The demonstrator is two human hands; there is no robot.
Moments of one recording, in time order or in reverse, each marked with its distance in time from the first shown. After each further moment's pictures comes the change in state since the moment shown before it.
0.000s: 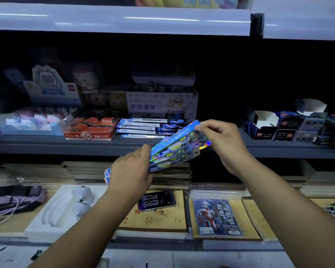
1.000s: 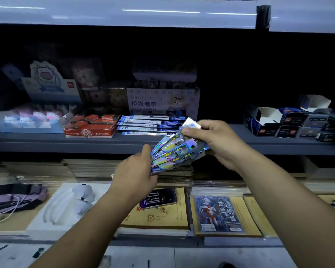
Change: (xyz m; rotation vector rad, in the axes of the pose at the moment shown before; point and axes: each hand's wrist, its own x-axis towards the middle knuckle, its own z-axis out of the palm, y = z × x) left_hand -0.001 0.004 -0.007 -0.240 -0.211 -0.097; right_hand -0.003 -0.014 0.018 0.027 -0.164 0.282
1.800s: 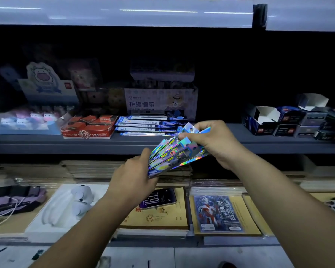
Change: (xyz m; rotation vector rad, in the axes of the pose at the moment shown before) left_hand -0.008 -0.002 0.000 -0.097 -0.016 0.011; right_hand -0.006 -0.005 0.005 -0.100 0.081 -0.040
